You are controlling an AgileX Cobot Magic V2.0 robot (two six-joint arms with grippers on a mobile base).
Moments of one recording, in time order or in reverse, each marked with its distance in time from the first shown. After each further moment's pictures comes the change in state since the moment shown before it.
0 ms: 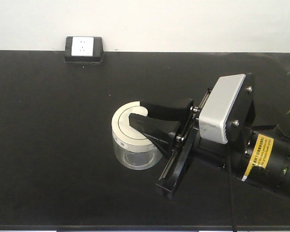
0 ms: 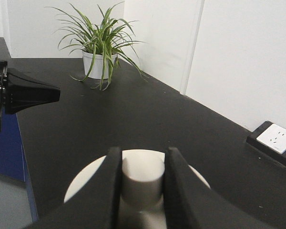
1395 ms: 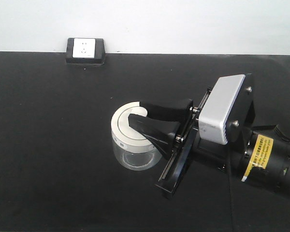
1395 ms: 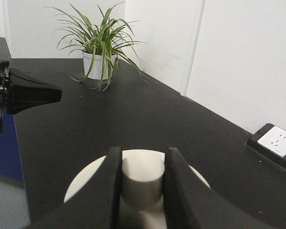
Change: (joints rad) left arm 0.000 0.000 0.000 0.000 0.000 0.000; right arm 0.000 0.000 0.000 0.000 0.000 0.000
